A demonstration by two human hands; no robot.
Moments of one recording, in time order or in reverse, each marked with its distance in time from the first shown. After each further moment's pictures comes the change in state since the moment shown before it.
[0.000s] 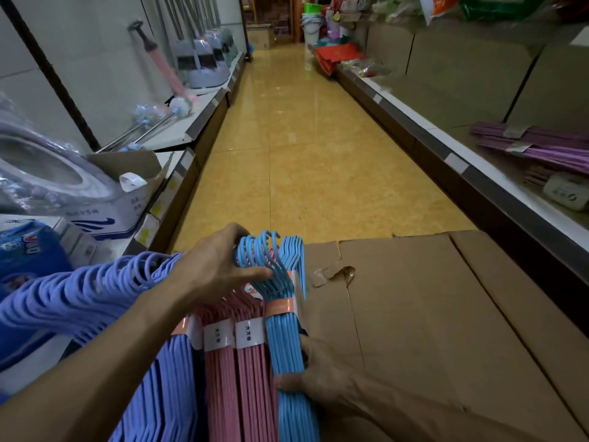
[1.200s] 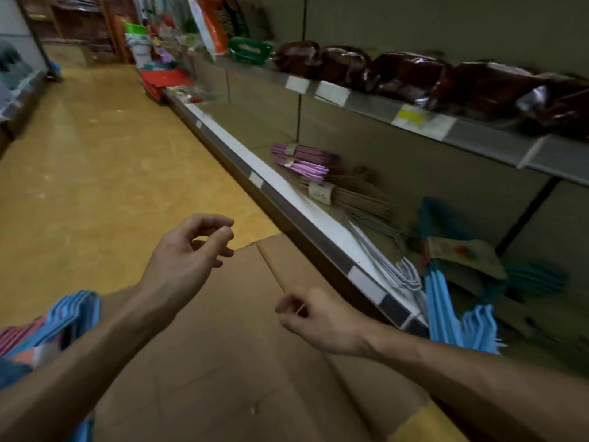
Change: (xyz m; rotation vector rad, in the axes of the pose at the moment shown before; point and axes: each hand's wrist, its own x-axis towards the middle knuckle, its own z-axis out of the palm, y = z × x) left_hand -0.002 0.295 0.099 -0.766 0.043 0.351; right_hand -0.255 -0.009 -0.239 -0.555 0.555 -0.059
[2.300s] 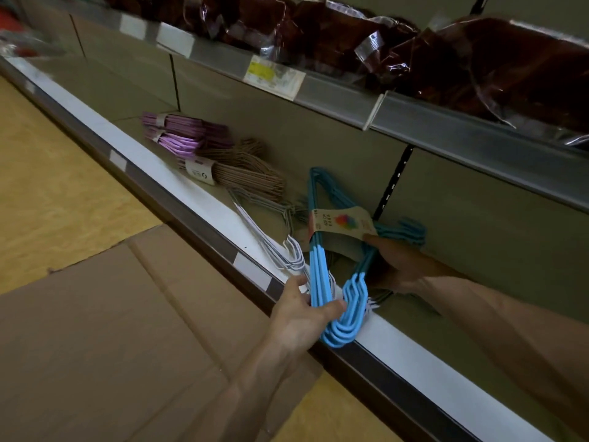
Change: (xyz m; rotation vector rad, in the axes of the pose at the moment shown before) left_hand -0.062 0.028 0.288 -0.288 -0.728 -0.479; right_hand -0.084 0.221 -0.151 1.140 0.757 0.787
